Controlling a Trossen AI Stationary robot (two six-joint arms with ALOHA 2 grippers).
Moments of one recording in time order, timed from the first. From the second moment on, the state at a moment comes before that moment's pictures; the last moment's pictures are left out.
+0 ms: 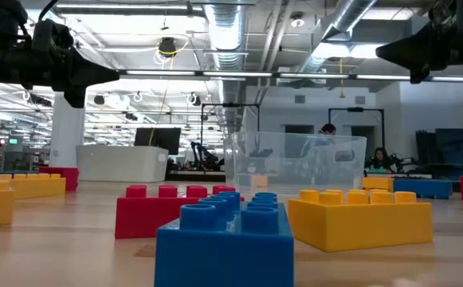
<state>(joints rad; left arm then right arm) 0.40 0.02 0.01 0.06 0.12 -0.19 -0.02 0.01 0.16 -0.04 0.29 0.02</state>
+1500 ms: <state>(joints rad) 0.40 0.02 0.01 0.06 0.12 -0.19 -0.12 0.64 0.46 -0.42 0.63 0.46</state>
